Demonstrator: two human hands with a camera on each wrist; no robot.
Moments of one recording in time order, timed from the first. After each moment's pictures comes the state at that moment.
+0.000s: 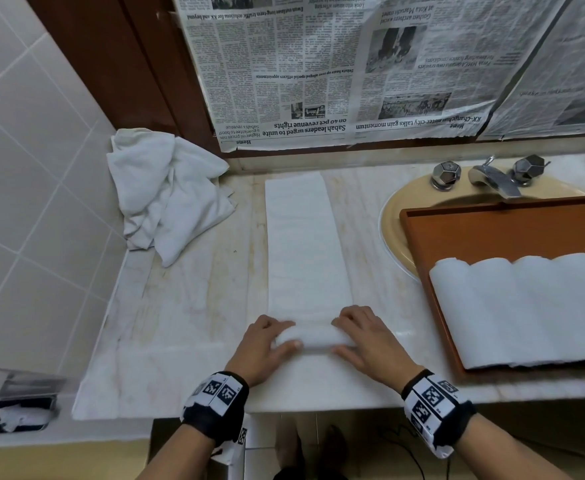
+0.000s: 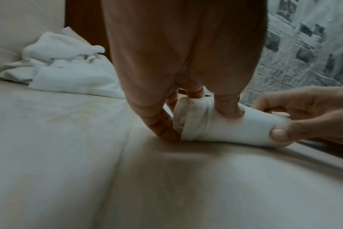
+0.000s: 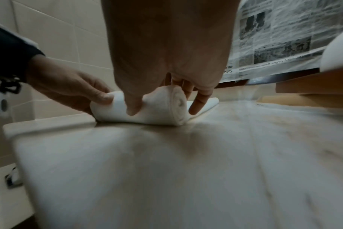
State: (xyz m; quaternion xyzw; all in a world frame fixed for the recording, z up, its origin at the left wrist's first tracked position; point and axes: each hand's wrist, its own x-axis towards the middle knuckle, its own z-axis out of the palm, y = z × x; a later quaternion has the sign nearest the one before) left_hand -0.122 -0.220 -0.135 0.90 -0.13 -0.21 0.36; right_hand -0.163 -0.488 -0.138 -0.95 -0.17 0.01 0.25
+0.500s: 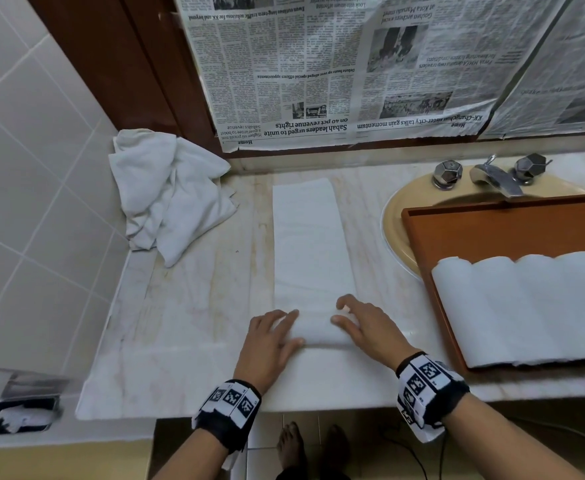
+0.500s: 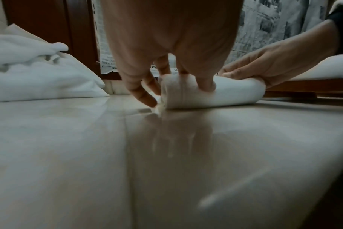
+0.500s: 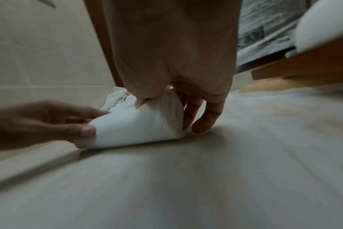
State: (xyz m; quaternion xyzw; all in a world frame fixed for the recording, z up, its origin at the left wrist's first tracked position) left_hand -0.132 -0.228 -0.137 0.94 -0.18 -0.08 0.26; right_hand -0.140 -0.480 -0.117 -0.94 -0.03 0.11 0.32
